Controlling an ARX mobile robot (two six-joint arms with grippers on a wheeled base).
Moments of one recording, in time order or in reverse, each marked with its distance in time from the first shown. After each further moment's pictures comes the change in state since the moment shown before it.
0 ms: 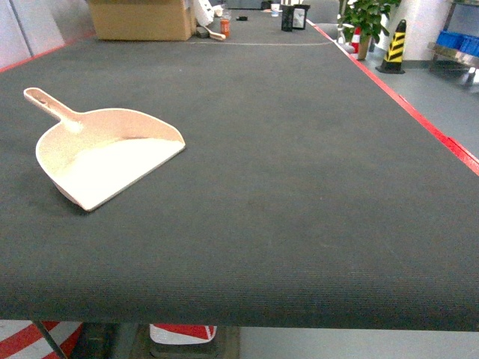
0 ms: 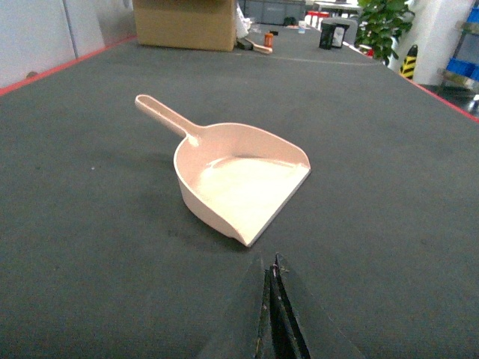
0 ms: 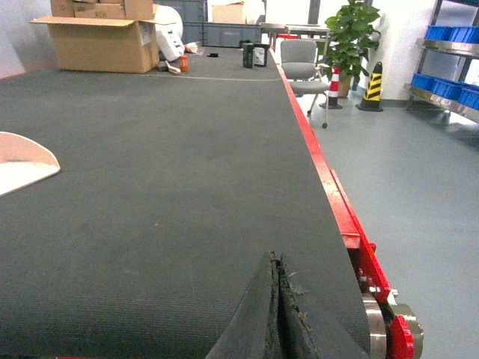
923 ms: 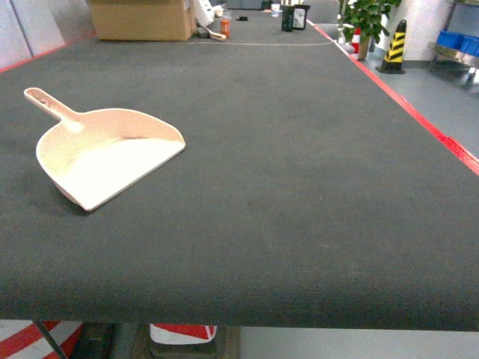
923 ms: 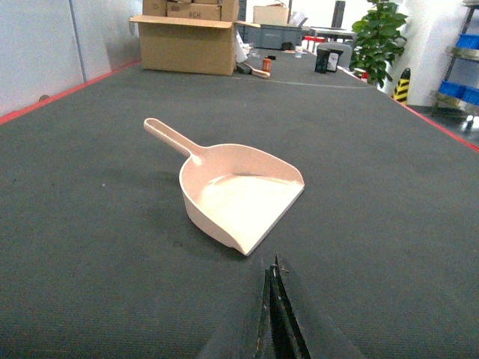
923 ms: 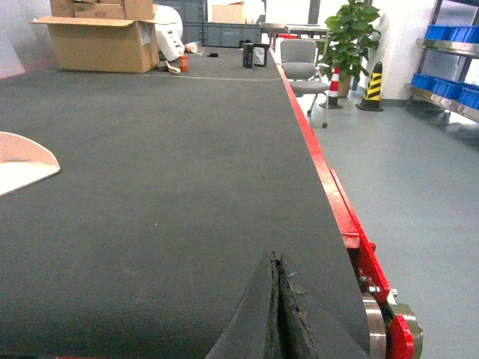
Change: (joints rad) left arm 0.000 -0.517 0.000 -0.476 0.000 0.000; right arm 0.000 0.000 0.000 0.000 0.000 0.000
